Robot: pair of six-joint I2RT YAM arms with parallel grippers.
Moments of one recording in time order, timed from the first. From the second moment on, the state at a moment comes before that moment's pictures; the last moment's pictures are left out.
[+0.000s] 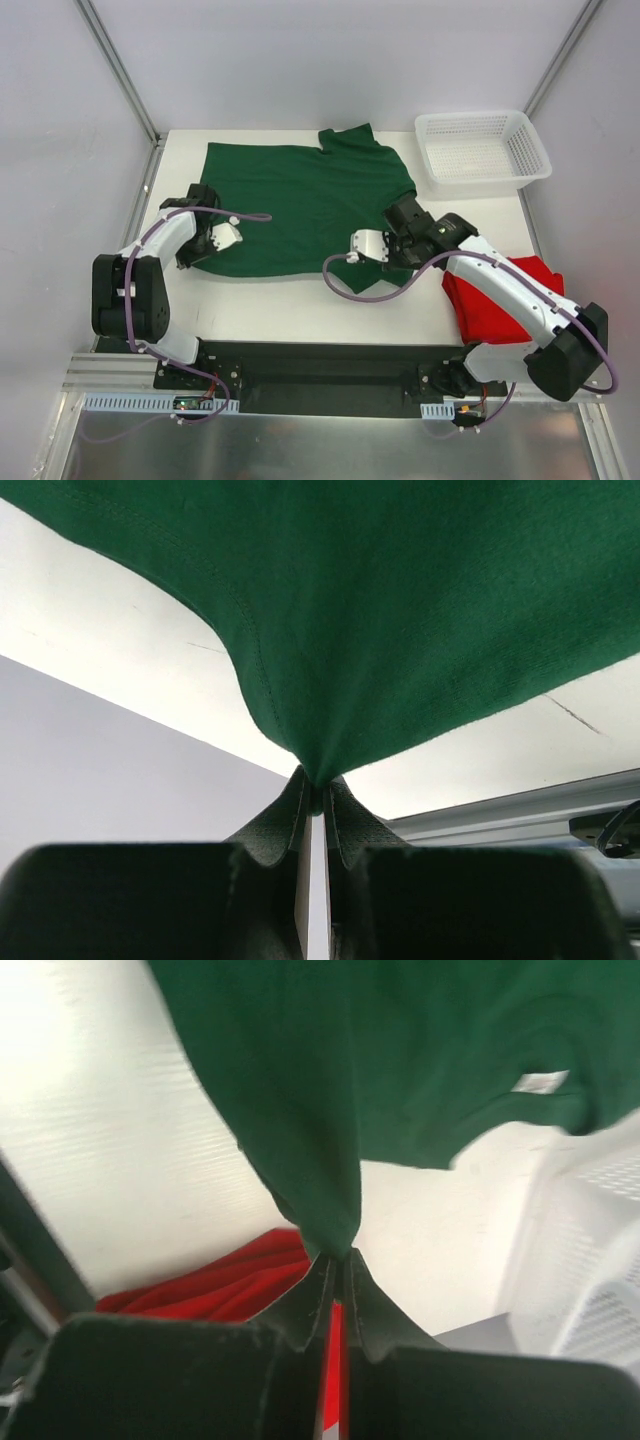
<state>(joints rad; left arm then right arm) -0.05 1.52 1.01 -0.96 -0.25 0.95 0.70 1.28 1.17 -1.01 0.12 -0.91</state>
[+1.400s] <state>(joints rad) -0.05 1.53 1.10 -0.96 -0.30 0.94 0.71 1.34 1.22 -1.11 0.21 -0.91</state>
